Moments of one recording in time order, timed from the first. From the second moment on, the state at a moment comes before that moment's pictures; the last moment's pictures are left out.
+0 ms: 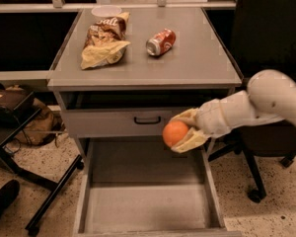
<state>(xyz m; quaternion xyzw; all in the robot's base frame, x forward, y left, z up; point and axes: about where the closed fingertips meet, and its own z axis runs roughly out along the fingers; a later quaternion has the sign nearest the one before) 0.529 -0.096 0.742 -0.66 0.61 0.24 0.36</state>
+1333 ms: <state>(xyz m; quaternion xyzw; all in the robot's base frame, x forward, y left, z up) 0.547 -0.081 0.524 -0.56 0.68 0.29 0.37</state>
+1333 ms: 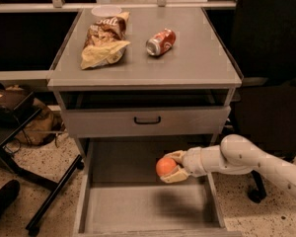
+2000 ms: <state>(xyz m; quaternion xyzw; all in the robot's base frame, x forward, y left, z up) 0.566 -0.089 0.450 -0.52 0.73 0.27 0.37</state>
